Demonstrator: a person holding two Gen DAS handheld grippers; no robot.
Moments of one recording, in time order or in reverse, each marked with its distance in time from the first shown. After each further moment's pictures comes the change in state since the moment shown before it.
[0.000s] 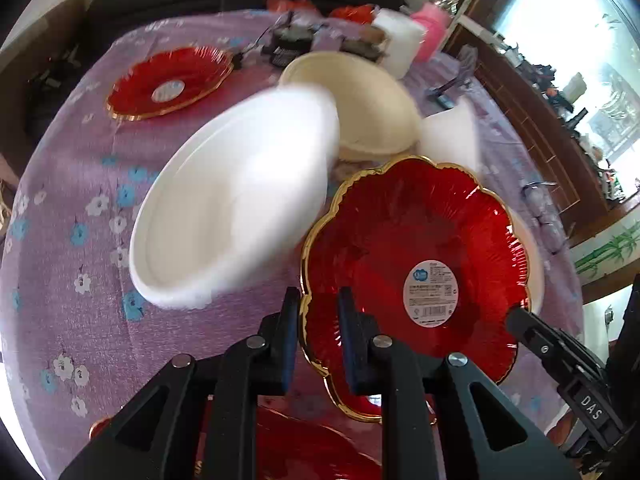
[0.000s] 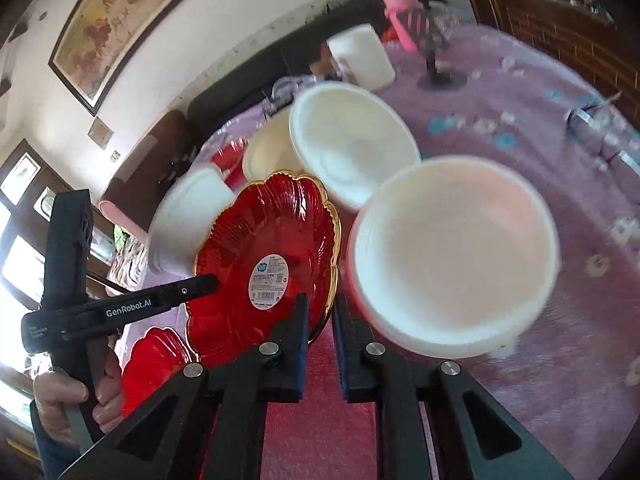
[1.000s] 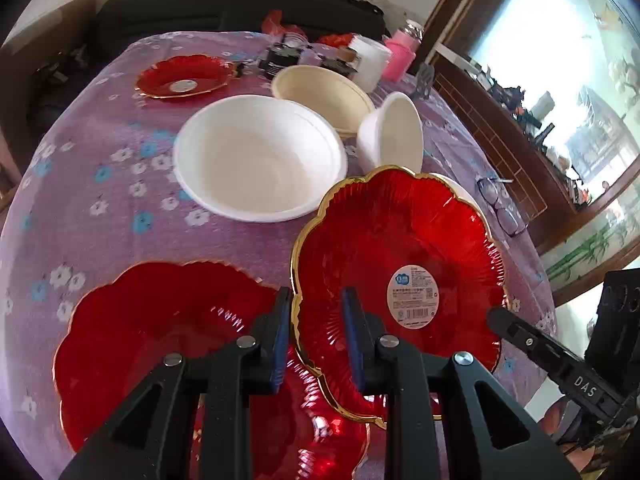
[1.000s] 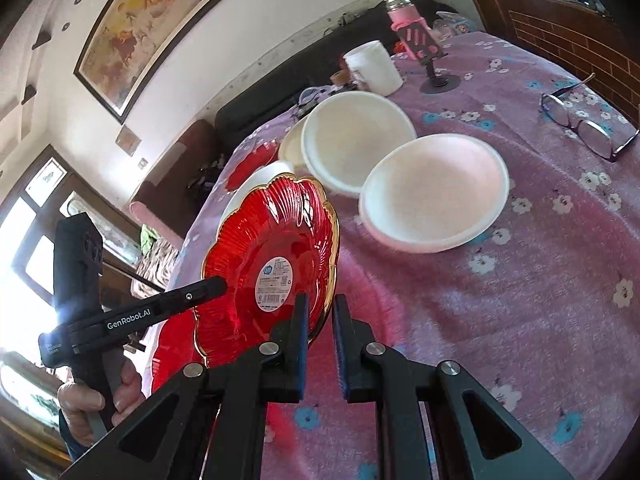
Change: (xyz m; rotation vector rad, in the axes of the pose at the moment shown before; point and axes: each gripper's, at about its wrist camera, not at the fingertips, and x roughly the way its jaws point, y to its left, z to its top) left arm -0.047 0.003 -0.076 -0.037 -0.119 -0.081; right arm -0.048 0.007 -0.051 -0.003 -0.013 0.111
